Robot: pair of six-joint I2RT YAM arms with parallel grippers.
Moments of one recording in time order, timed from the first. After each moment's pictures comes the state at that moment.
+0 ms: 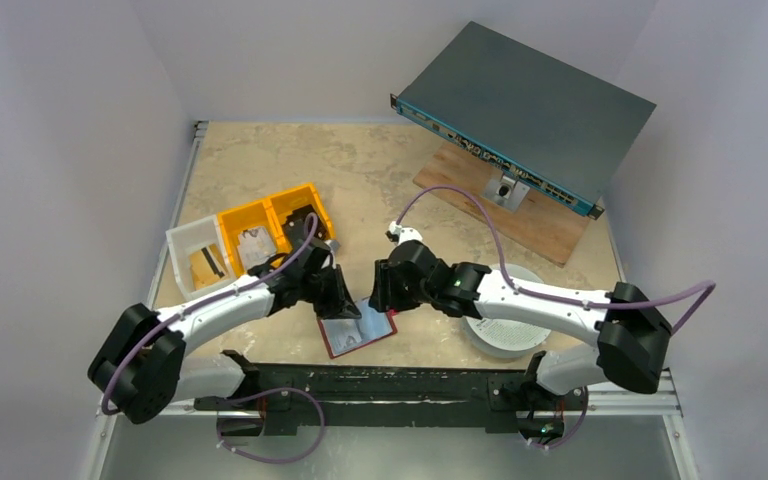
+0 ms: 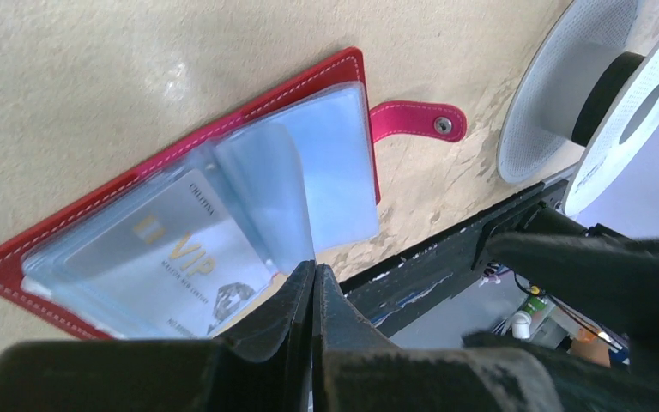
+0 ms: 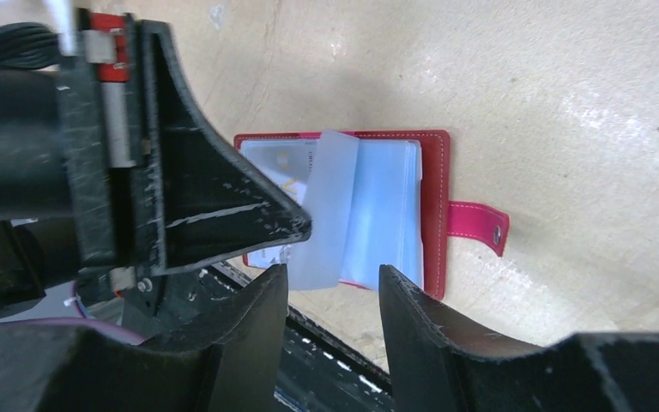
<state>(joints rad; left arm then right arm) -0.63 1.22 0.58 -0.33 0.36 -0.93 1.05 1.40 0.90 -0.30 0.08 0.81</state>
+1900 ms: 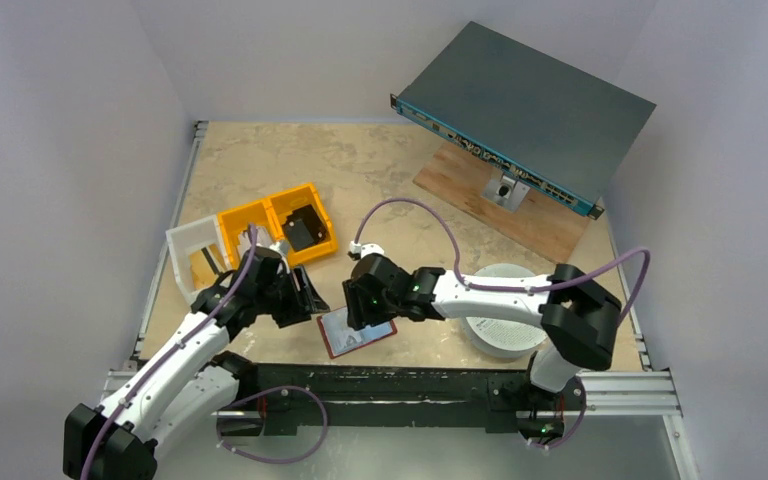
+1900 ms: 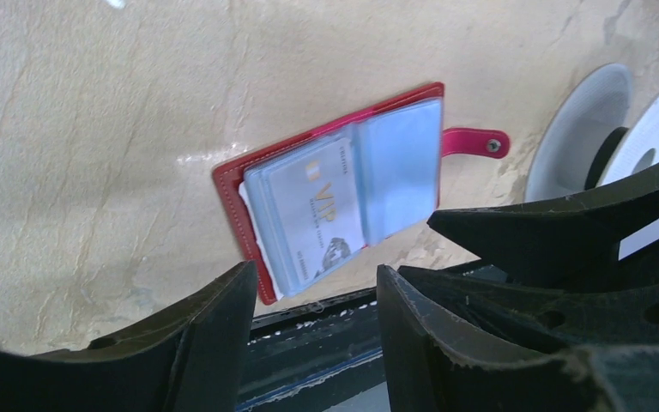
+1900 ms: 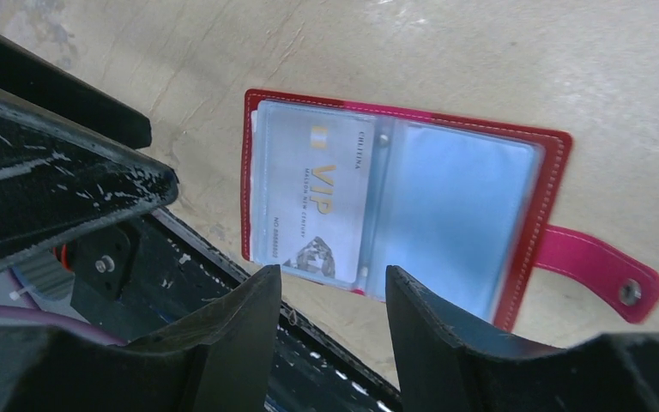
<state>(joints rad) -0.43 0.80 0.54 -0.66 0.24 -0.83 1.14 1.59 1.01 -0.31 0.06 0.75</state>
